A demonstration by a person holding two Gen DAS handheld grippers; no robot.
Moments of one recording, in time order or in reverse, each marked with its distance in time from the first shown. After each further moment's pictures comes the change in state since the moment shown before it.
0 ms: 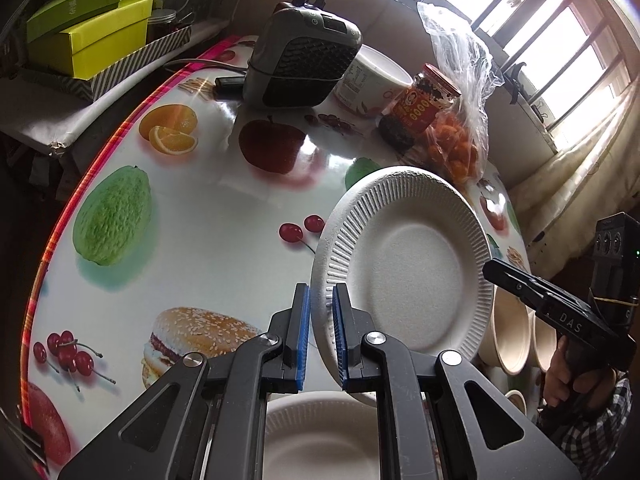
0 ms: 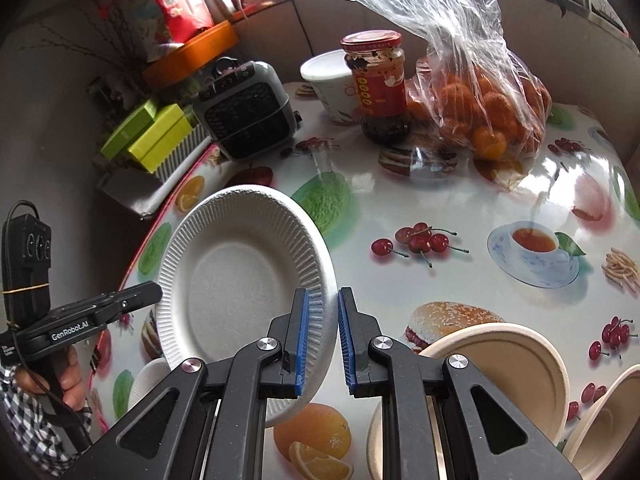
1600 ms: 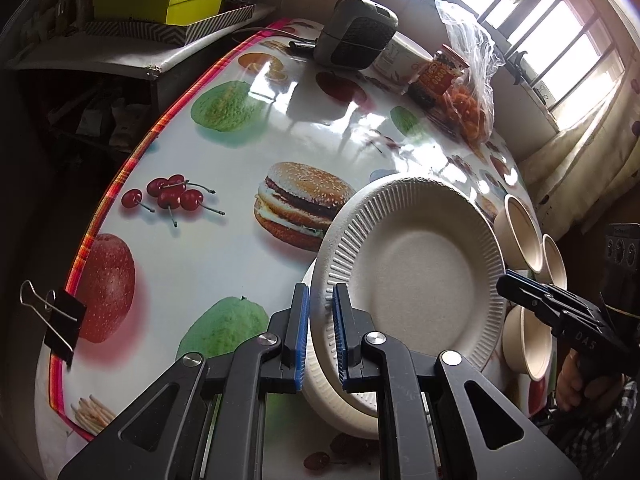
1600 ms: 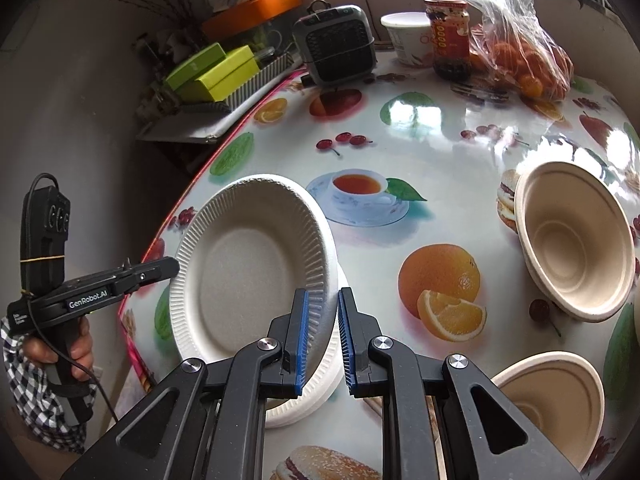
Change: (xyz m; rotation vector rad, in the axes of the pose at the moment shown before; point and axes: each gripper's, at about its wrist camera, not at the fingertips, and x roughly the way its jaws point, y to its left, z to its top) left arm -0.069 0.058 -0.112 -0.021 0.023 0.049; right arm -0.025 0.090 -0.120 -0.059 0.067 0.076
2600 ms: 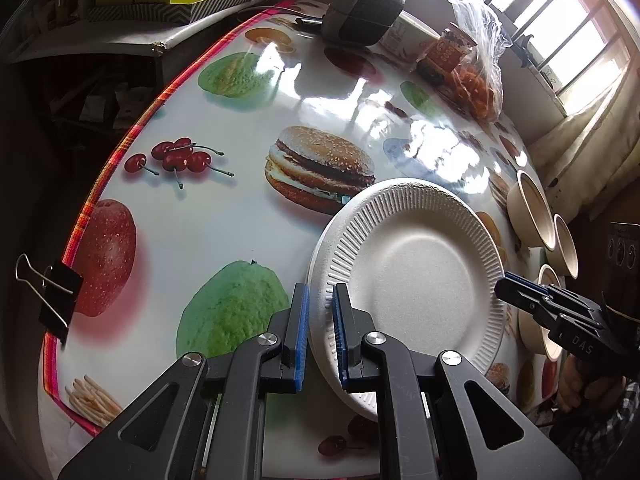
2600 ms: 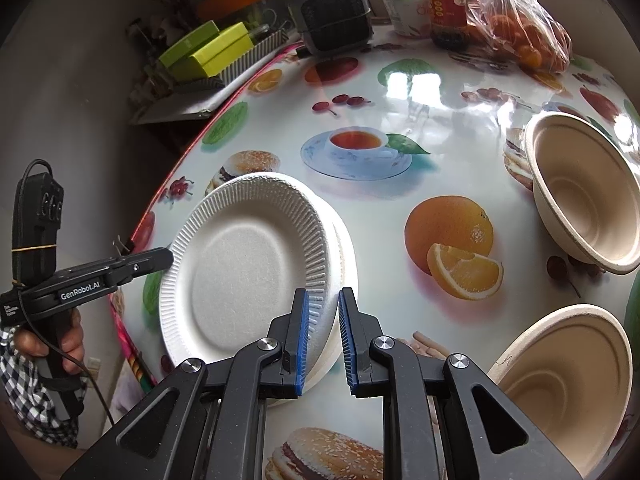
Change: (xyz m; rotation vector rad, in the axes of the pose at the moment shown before) left arm 0.011 0.004 -0.016 0.006 0.052 0.025; right arm 0.016 0.002 -0.022 0.016 0.053 -0.013
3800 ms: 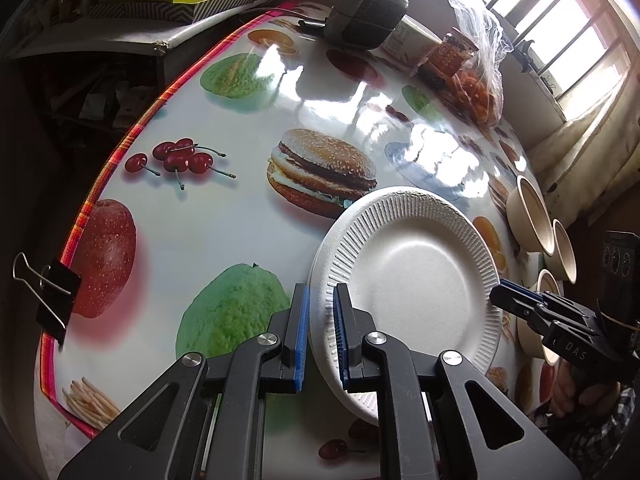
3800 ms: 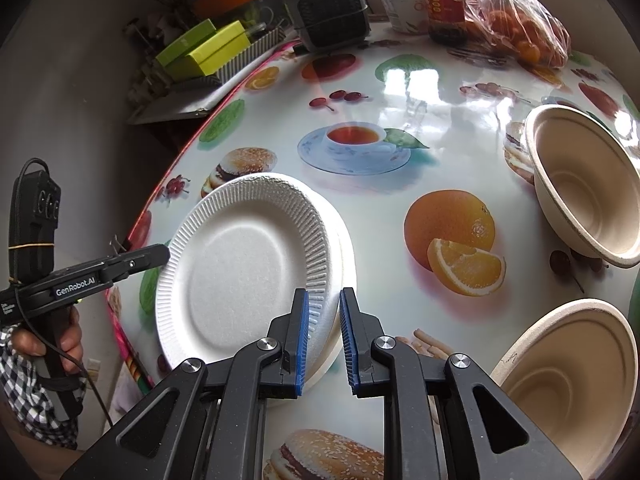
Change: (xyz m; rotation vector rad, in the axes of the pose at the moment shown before) left arm -0.001 0.002 -0.001 -0.013 -0.013 -0.008; right arm 0.004 0.000 -0.003 0.007 0.001 -0.003
